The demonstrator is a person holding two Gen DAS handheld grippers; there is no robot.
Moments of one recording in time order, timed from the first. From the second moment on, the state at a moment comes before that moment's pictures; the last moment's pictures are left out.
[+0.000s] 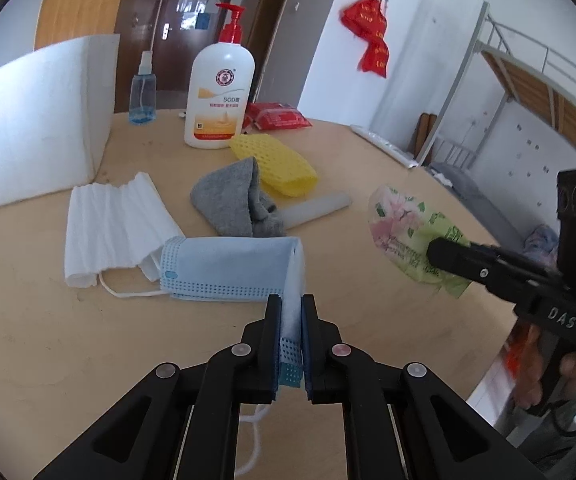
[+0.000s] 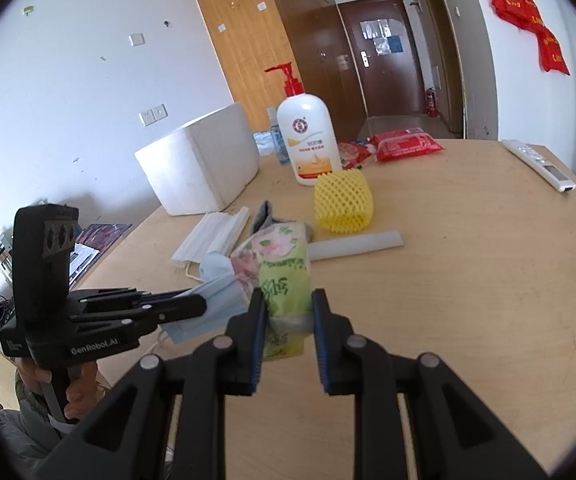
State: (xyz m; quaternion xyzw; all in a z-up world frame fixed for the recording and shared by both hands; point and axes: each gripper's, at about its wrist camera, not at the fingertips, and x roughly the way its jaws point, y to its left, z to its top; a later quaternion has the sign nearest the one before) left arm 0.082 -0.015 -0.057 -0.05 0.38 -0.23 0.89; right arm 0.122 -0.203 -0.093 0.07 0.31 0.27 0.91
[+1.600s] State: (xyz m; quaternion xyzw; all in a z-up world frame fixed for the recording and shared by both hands) left arm 0.023 -0.015 0.011 -0.04 0.27 -0.22 0.94; right arm 0.077 -0.208 -0.057 0.07 0.25 0.28 0.92
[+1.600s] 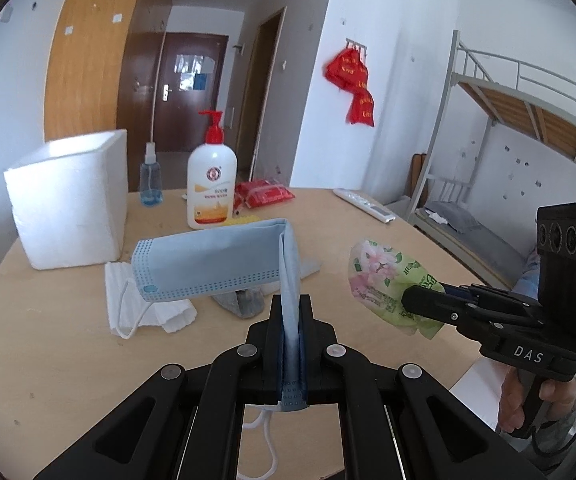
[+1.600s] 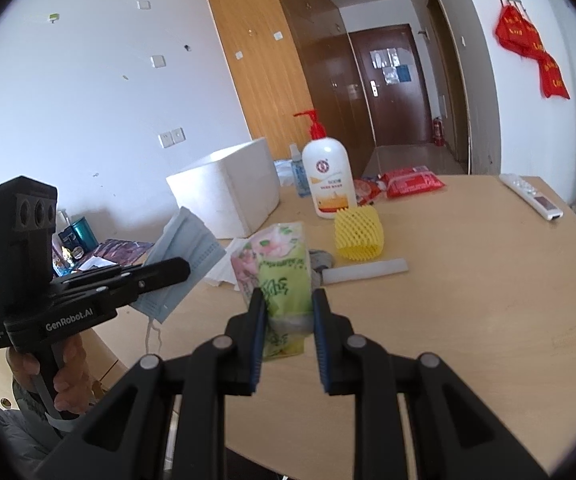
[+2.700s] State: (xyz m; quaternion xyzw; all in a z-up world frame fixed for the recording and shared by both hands) left arm -0.042 0.047 0.034 -0.04 0.20 -0.07 0.98; right arm 0.059 -0.149 -0.034 0.07 0.19 0.34 0.92
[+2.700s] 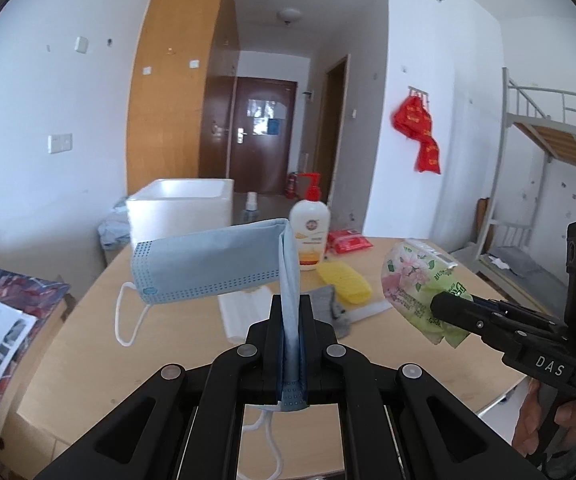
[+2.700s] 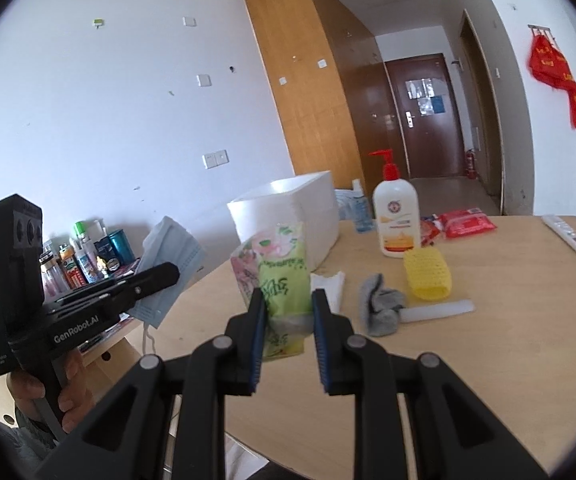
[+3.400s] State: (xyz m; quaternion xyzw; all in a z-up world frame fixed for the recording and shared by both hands) left arm -0.047 0.076 0.032 -0.06 0.20 -0.02 0.98; right arm 0.060 -0.099 -0.025 0.05 0.20 0.37 0.91
